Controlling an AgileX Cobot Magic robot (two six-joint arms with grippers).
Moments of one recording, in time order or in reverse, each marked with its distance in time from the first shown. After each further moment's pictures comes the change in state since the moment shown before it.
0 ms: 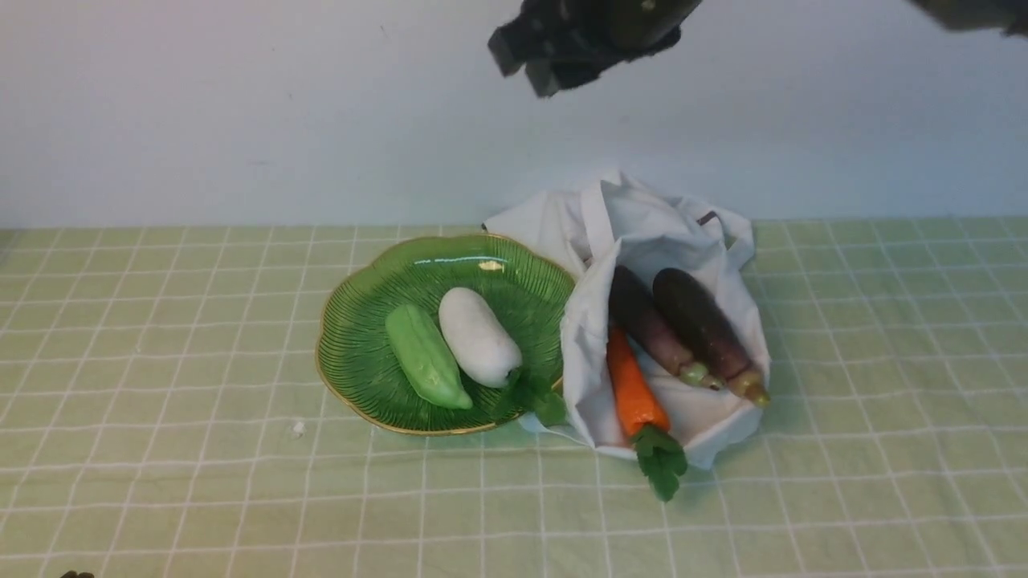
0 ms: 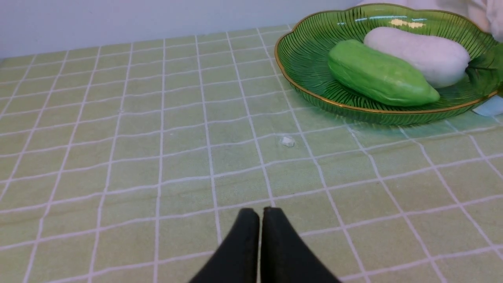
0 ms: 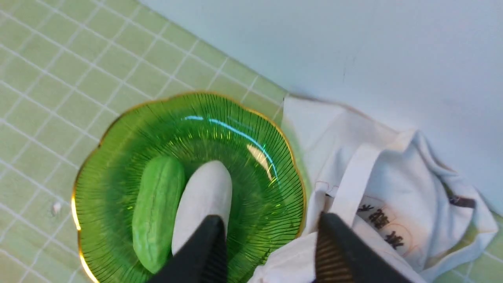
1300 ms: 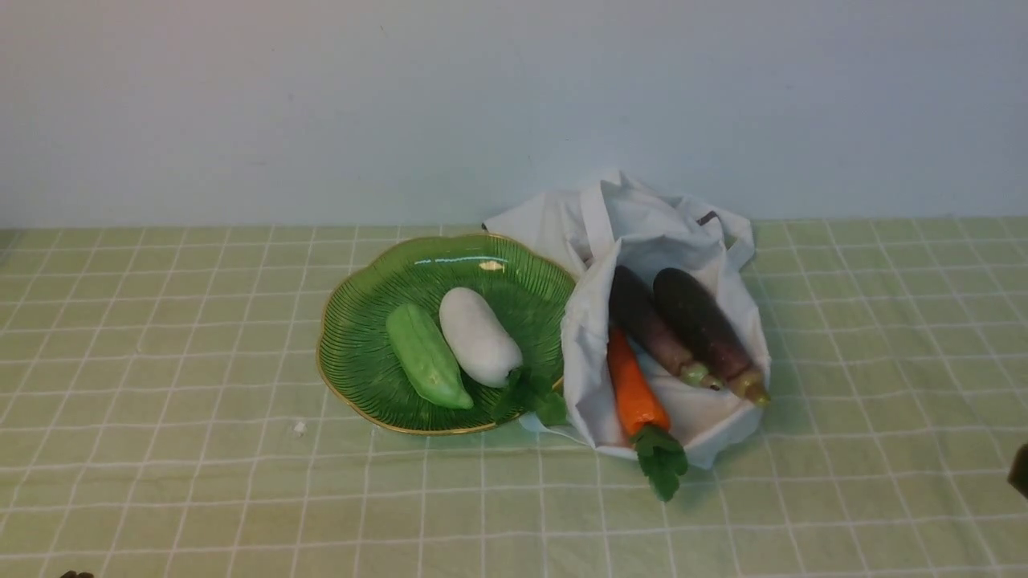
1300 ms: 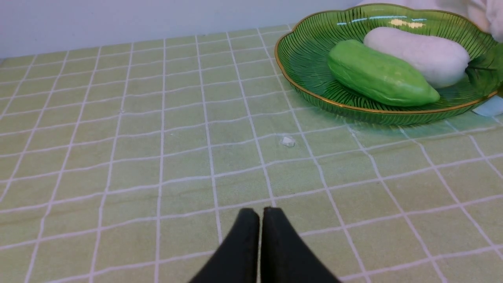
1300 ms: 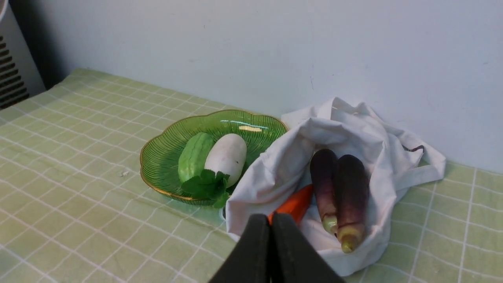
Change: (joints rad) right arm -0.001 -1.592 1.782 -0.095 -0.754 0.184; left arm 0.000 0.000 0.000 0.000 0.000 0.000
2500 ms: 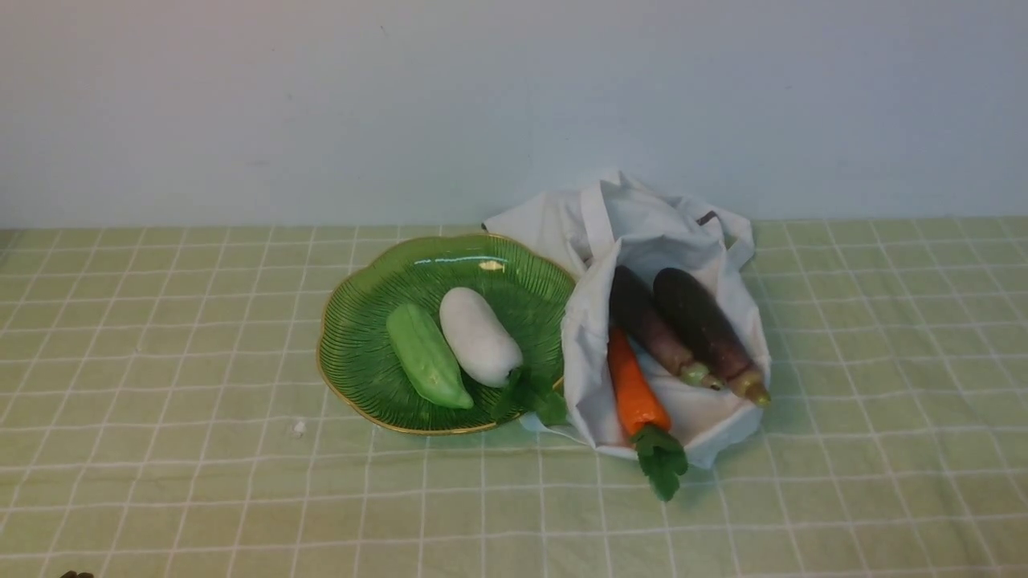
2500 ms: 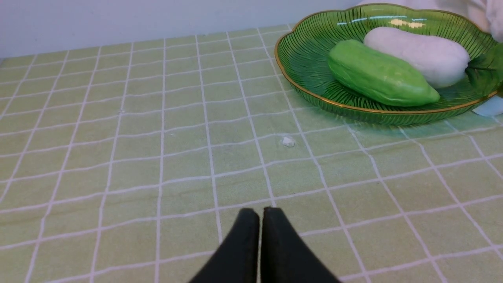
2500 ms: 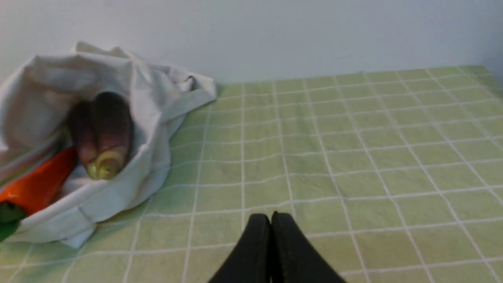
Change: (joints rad) right arm -0.671 -0.300 0.435 0.141 -0.141 -0.134; left arm 0.000 0.000 0.000 0.000 0.000 0.000
